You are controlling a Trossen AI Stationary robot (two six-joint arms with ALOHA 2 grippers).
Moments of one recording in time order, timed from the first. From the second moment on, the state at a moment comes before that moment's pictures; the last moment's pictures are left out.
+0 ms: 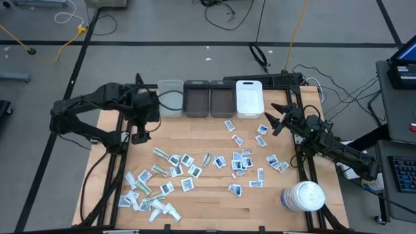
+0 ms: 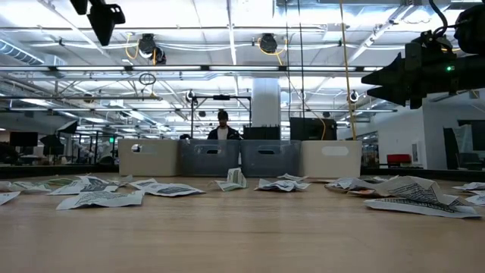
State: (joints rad) left arm 0.15 1.25 1.48 -1.57 0.13 0.03; right arm -0.50 0.02 0.01 0.07 0.10 0.17
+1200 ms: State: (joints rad) left arm -0.04 1.32 1.04 -1.26 0.09 0.13; right arm -0.50 0.02 0.01 0.07 0.10 0.17
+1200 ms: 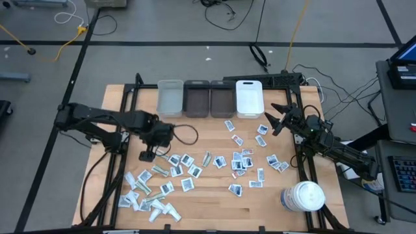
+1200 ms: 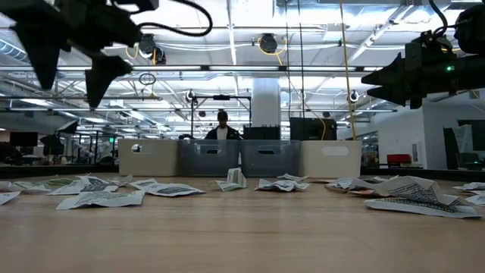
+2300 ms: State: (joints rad) left arm -0.09 1.58 0.78 -0.79 0.01 0.15; right arm -0.50 0.02 0.01 0.07 0.10 0.17
